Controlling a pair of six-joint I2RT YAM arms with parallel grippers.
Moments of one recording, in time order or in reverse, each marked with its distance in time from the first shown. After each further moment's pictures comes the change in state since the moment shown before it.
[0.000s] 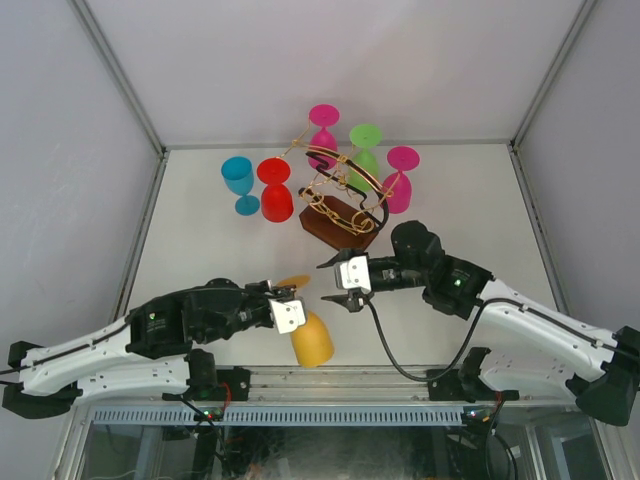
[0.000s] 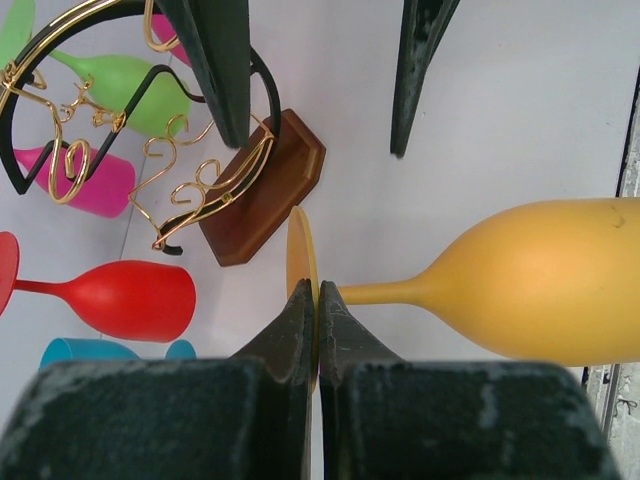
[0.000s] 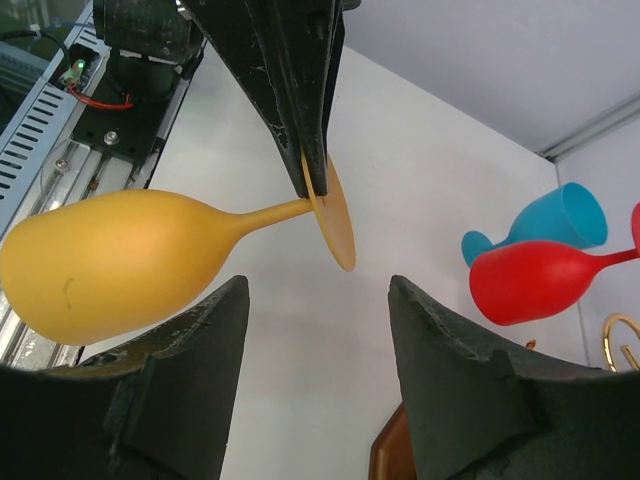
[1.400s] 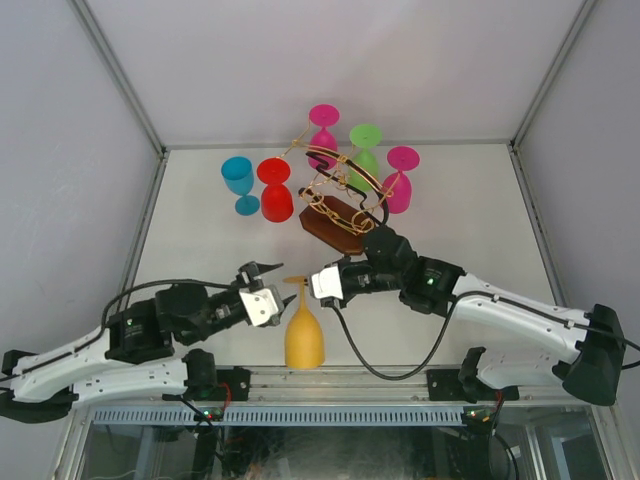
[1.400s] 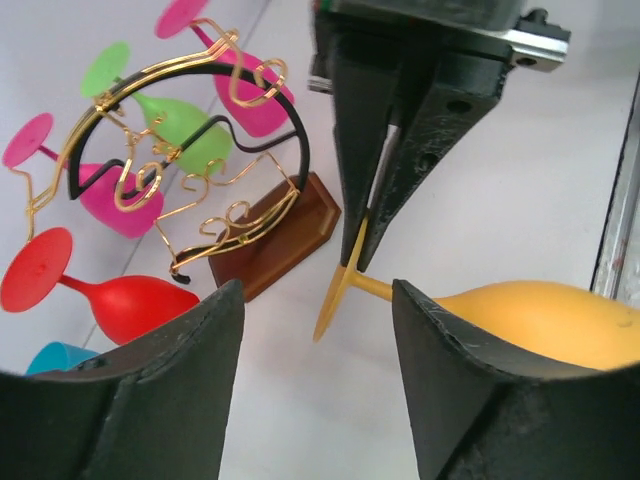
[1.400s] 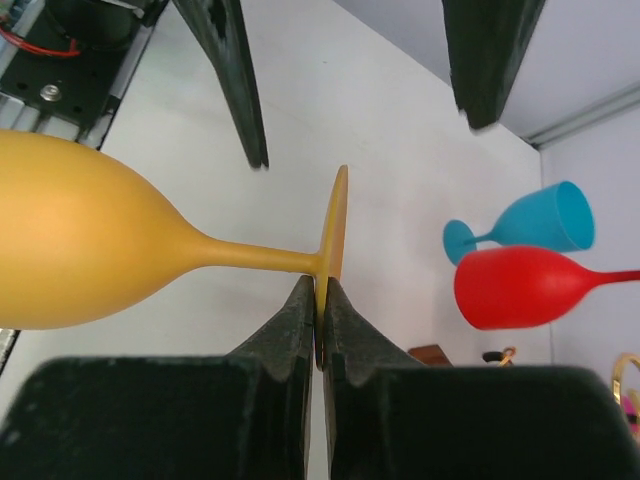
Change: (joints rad) left arm -0.002 -0.082 0.000 0.095 0.009 -0.070; right arm 0.084 0.157 0.031 0.045 0.130 -0.112
